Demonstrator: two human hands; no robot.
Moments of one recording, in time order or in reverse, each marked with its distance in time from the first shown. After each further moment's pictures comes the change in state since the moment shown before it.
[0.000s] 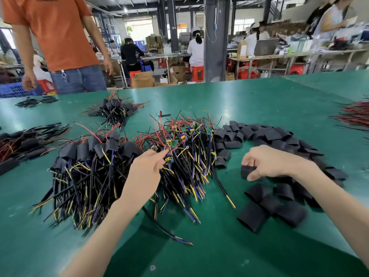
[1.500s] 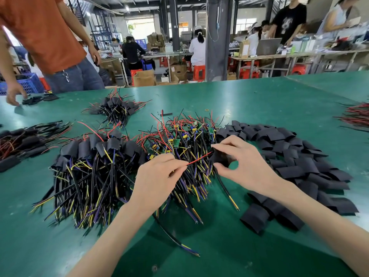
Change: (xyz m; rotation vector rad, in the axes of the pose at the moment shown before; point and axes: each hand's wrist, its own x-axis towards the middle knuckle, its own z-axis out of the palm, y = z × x) left_hand -0.014 0.027 0.002 0.052 0.131 0.300; right_hand -0.019 -0.076 0.024 0.349 0.721 -0.427
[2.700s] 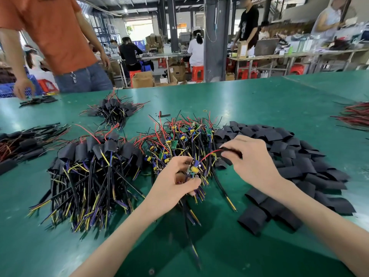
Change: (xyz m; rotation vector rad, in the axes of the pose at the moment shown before) left_hand -0.005 0.016 0.019 -0.880 -0.325 -0.517; right_hand 0.006 0.002 -0.010 -0.104 0.138 0.112
